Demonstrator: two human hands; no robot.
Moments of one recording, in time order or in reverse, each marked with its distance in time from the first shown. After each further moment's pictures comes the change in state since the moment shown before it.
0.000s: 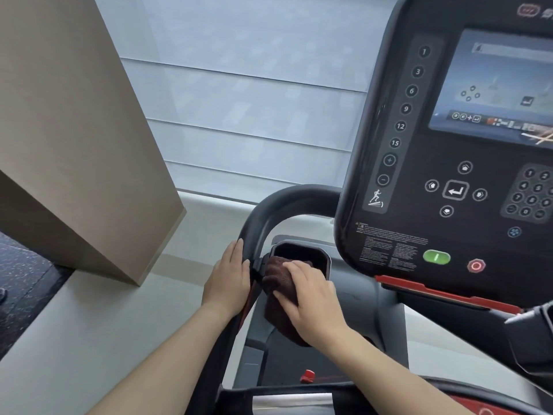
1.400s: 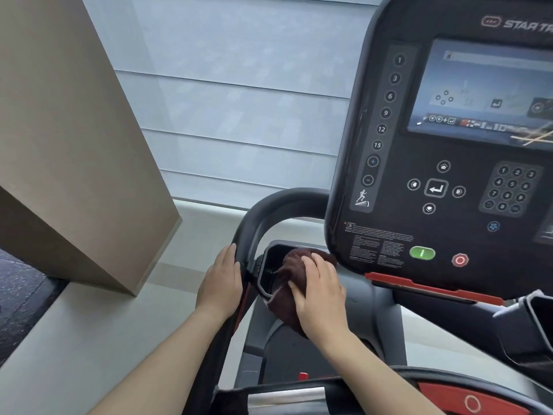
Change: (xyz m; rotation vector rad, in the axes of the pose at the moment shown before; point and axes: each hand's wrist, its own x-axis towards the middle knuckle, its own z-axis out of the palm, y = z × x) left_hand -0.003 -0.001 0.001 -0.054 0.037 0.010; right_hand -0.007 0.008 -0.007 0.012 0.116 0.253
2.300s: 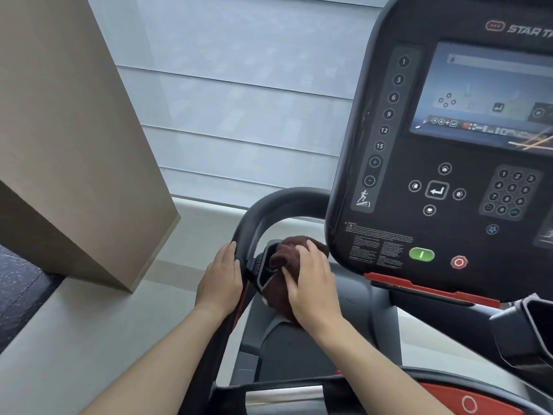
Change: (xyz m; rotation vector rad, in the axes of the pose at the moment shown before) left_hand 0.000 -0.002 0.001 -0.006 0.018 -0.009; right_hand 0.012 -0.013 -0.002 0.097 0.041 -0.084
